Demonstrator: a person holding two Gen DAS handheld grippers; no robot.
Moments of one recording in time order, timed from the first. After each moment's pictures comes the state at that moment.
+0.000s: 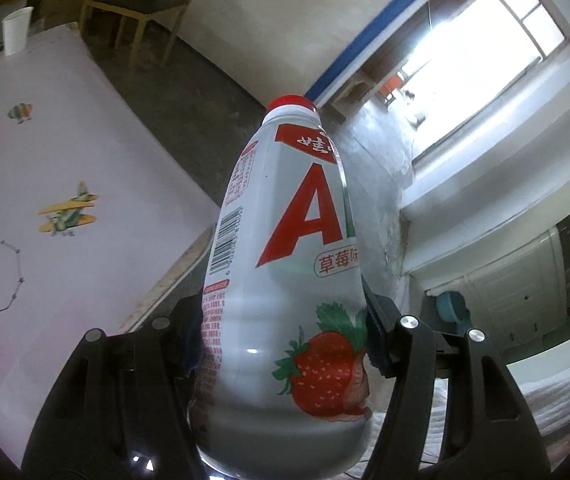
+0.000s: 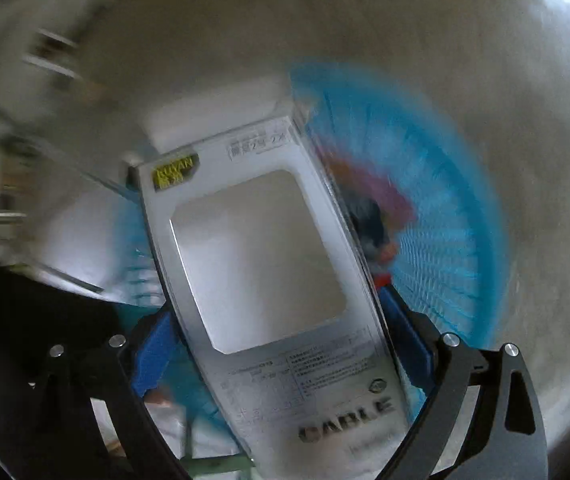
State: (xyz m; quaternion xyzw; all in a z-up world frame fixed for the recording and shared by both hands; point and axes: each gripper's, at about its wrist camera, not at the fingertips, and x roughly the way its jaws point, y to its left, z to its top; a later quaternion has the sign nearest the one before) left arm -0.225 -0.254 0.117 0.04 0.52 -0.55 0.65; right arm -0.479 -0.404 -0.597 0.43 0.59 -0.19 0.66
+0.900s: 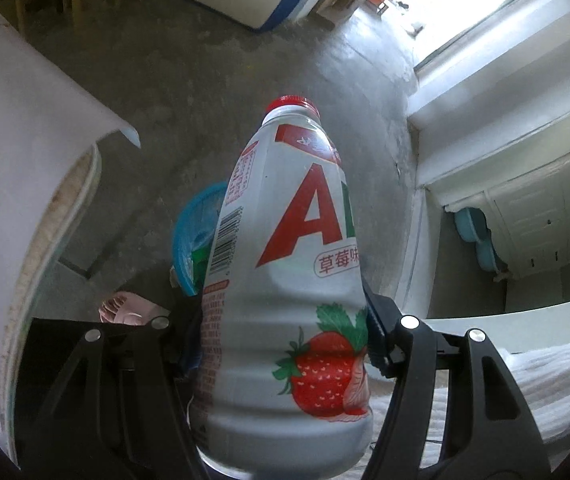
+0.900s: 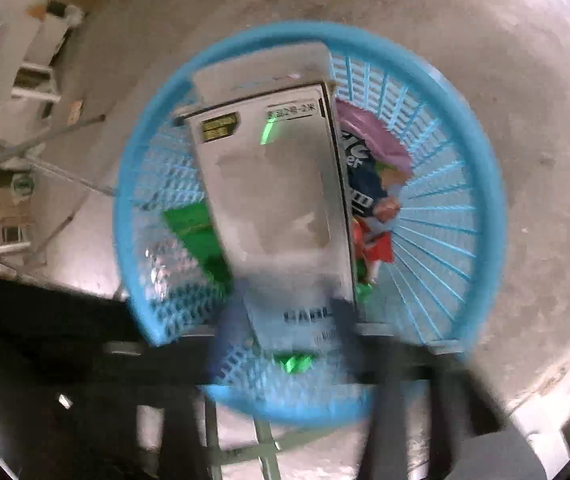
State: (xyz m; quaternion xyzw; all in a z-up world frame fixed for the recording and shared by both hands) left arm -0.266 -0.372 0.016 0.17 0.59 -0.56 0.56; right arm -0.628 -0.424 -0.471 0.49 0.54 -0.23 0.64
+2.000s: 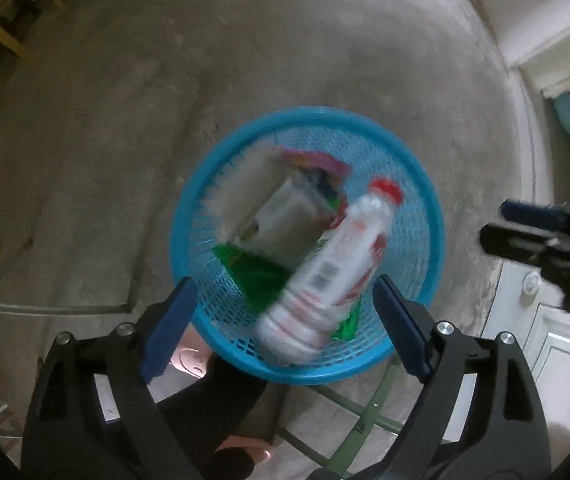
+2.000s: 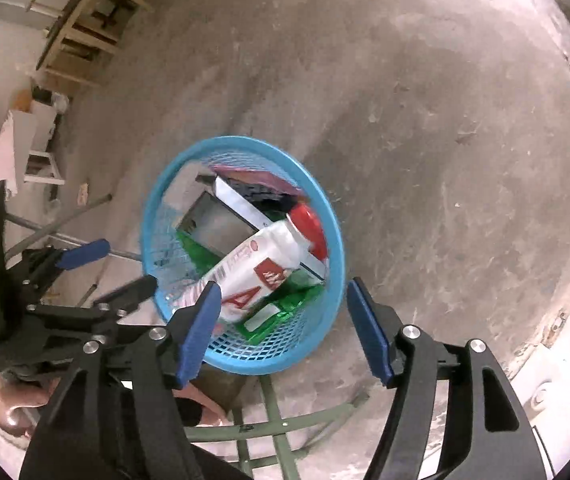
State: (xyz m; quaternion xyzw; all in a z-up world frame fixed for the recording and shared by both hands) left arm -0.321 -0.509 -0.181 0.42 0.55 -0.50 0.53; right arm -0.796 -0.521 -0.293 0.54 0.44 -0.30 0.65
